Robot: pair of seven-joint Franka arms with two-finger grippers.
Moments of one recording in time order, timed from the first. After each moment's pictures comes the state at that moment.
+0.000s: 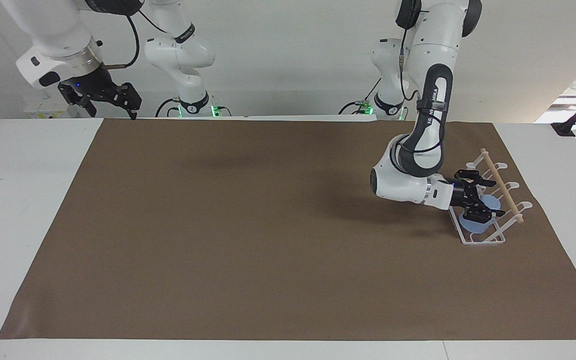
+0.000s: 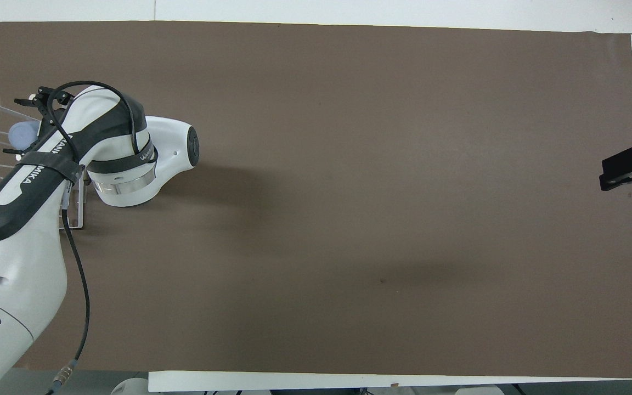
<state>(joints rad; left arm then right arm) -0.33 0.40 -0.08 -1.87 1.35 1.50 -2.31 -0.02 -0.03 0.00 -1.52 -0.08 1.32 0.02</state>
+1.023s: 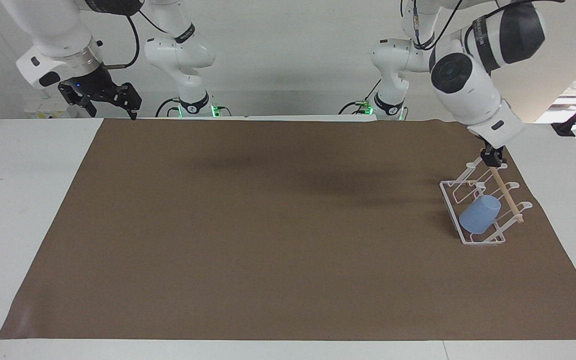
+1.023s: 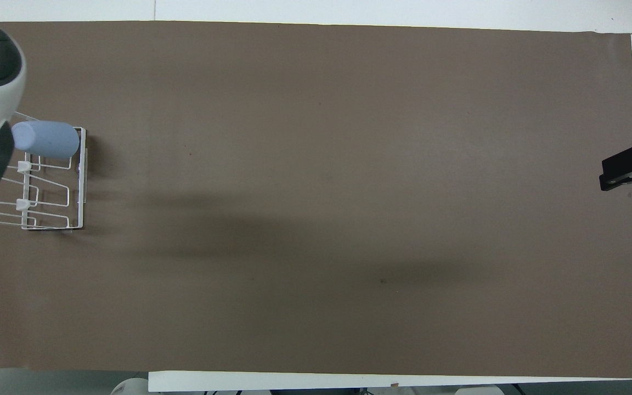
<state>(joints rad) -0.24 0.00 -0.06 -1.72 0.70 1.45 -1.08 -0.02 -0.03 0.00 -1.52 -0.08 1.32 0.02</state>
